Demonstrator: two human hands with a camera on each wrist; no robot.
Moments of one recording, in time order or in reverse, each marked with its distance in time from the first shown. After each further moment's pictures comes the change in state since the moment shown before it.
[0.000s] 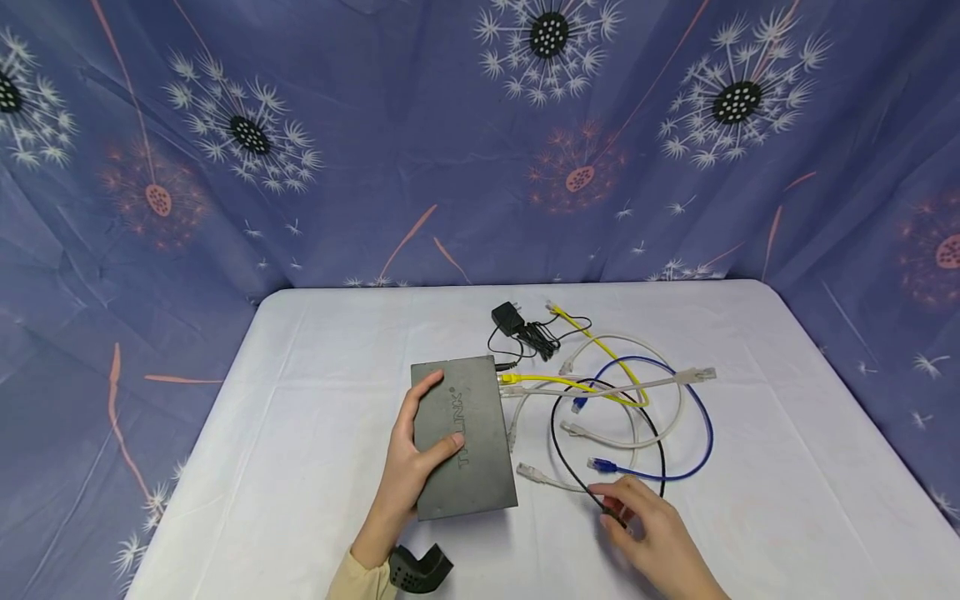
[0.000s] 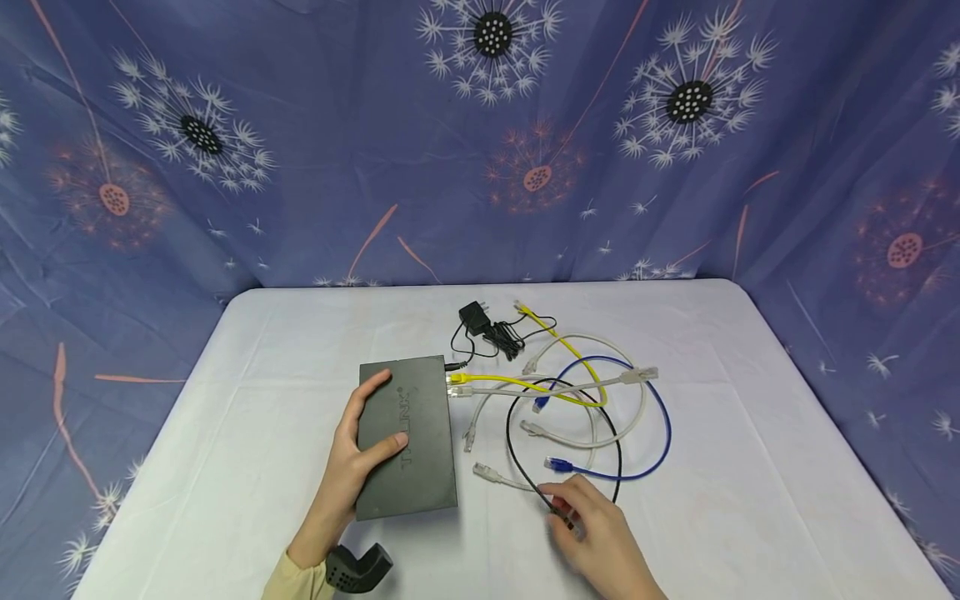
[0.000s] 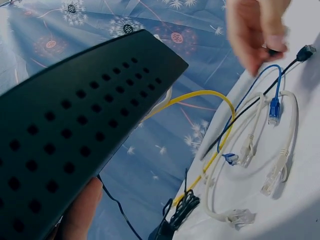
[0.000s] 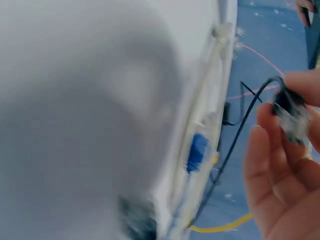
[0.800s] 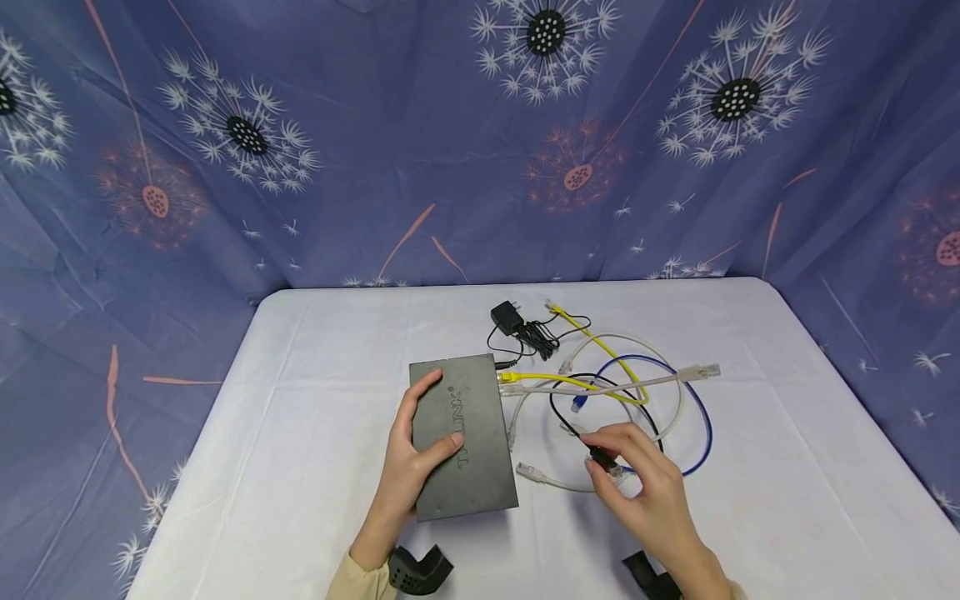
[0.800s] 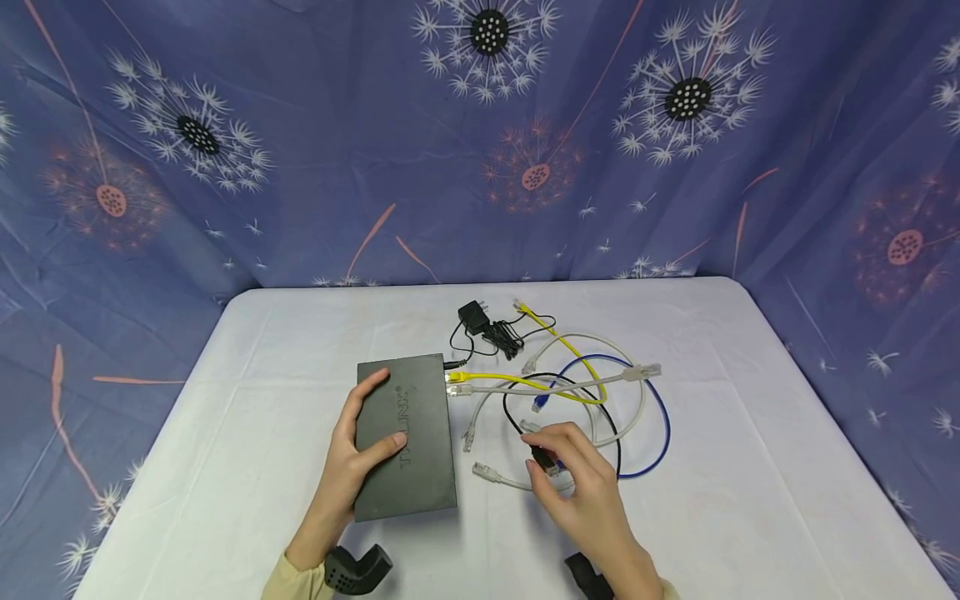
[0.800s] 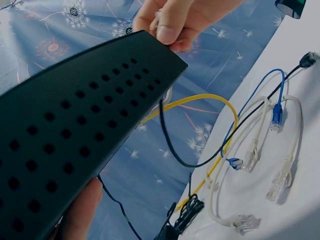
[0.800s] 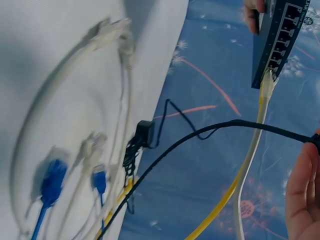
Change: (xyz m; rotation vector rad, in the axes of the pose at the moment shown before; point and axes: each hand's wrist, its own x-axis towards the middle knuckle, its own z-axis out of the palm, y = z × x) left_hand -0.001 0.004 0.002 -0.003 -0.001 0.008; right_hand 0.073 -0.049 -0.016 0.128 0.290 -0.224
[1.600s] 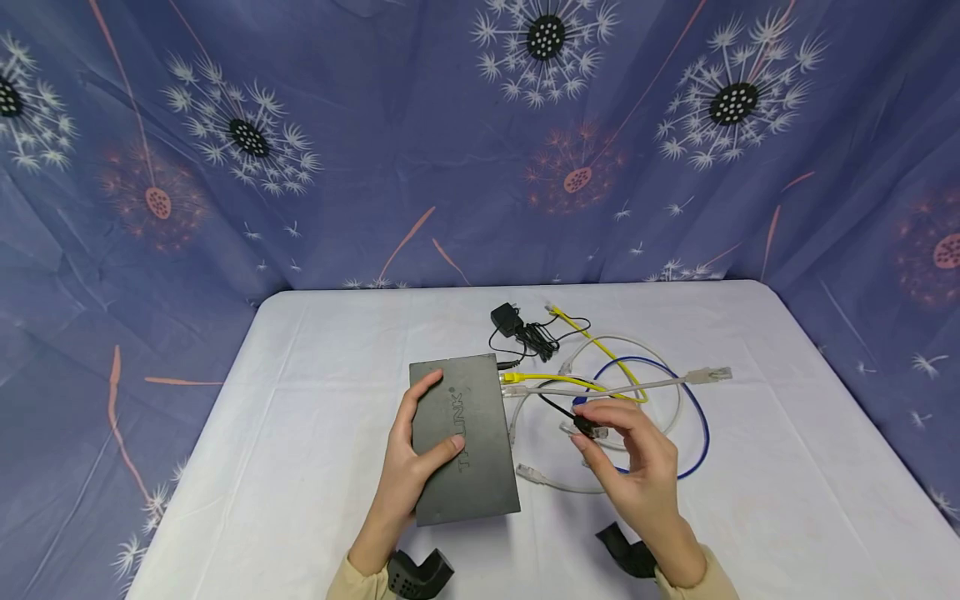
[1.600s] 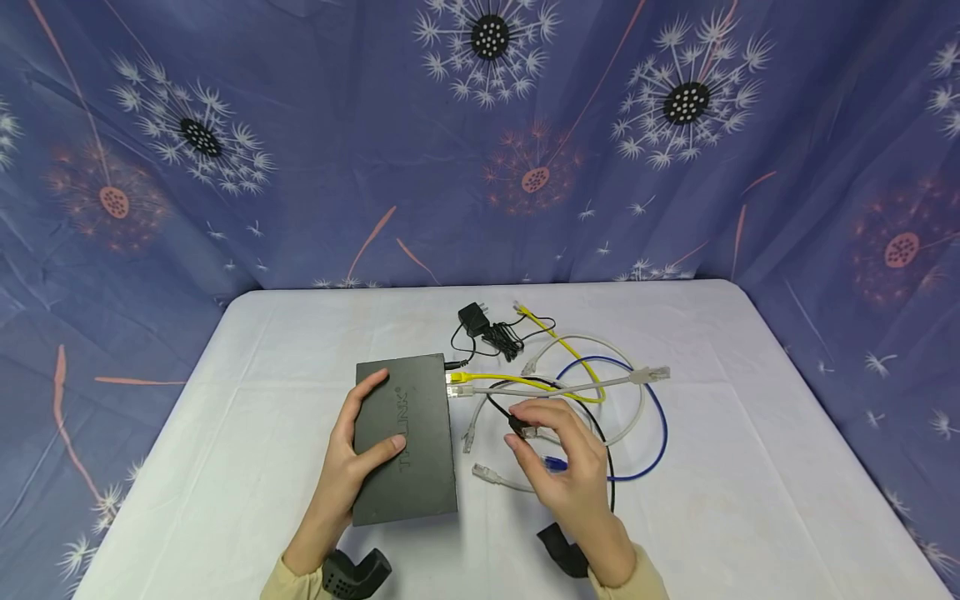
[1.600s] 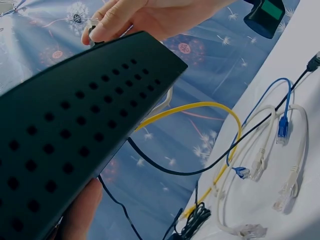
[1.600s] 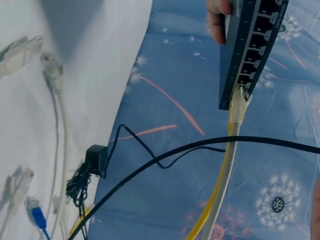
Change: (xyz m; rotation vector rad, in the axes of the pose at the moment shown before) left_hand -0.004 0.008 0.003 -0.016 -0.001 0.022; right_hand 0.032 -0.002 0.017 0.409 0.165 -0.124
